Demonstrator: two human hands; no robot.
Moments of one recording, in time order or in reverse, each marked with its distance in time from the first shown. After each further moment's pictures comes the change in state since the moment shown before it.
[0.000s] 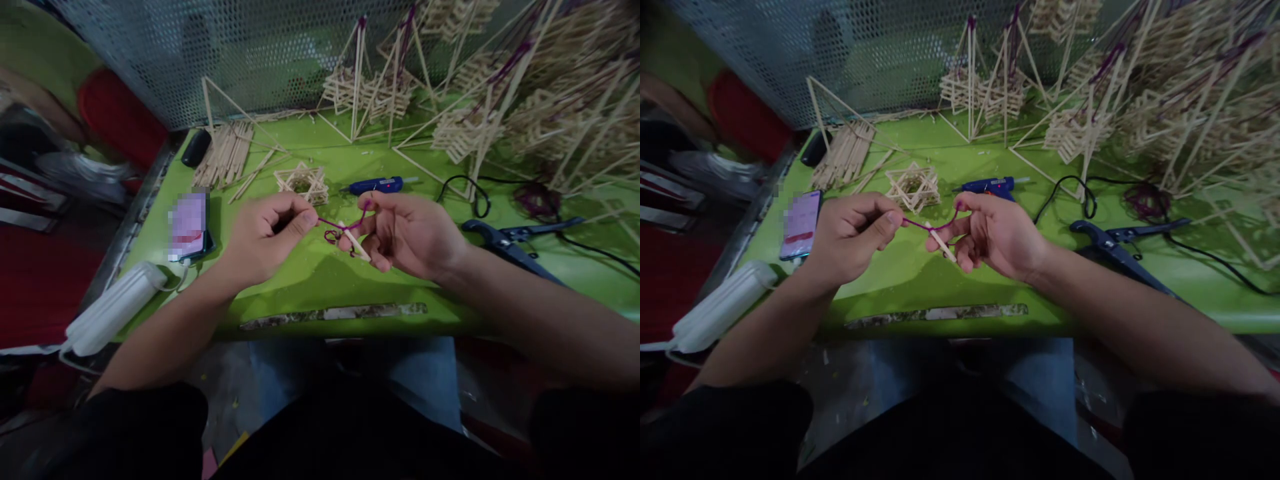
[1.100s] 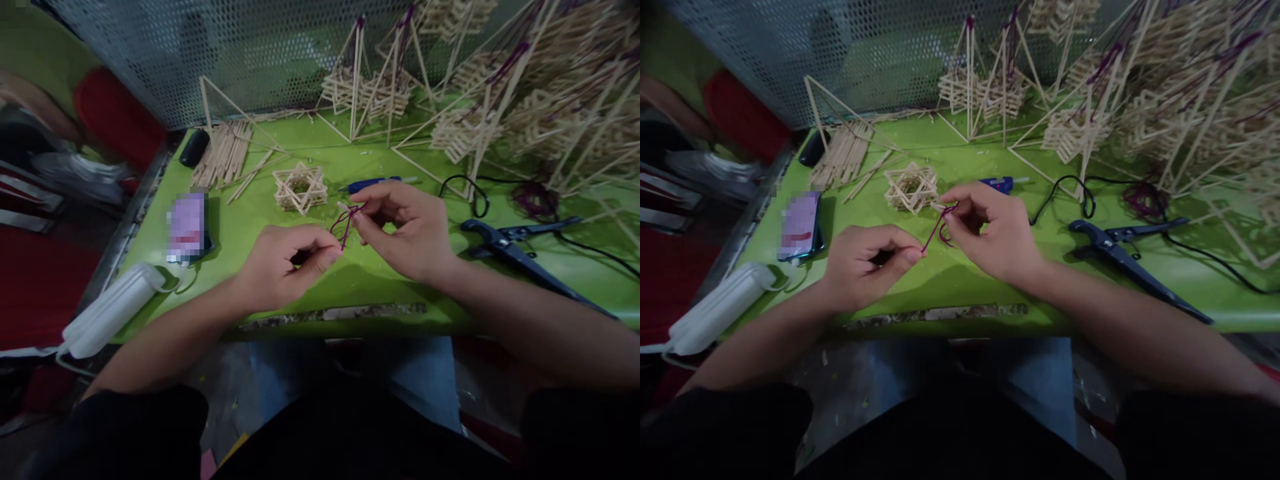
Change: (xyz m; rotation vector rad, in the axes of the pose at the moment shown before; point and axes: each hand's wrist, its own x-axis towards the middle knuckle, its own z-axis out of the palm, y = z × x) left_hand -0.019 0.017 0.016 0.140 -0.119 0.246; right_hand 0.000 0.026 -0.003 -0.800 0.387 -0.750
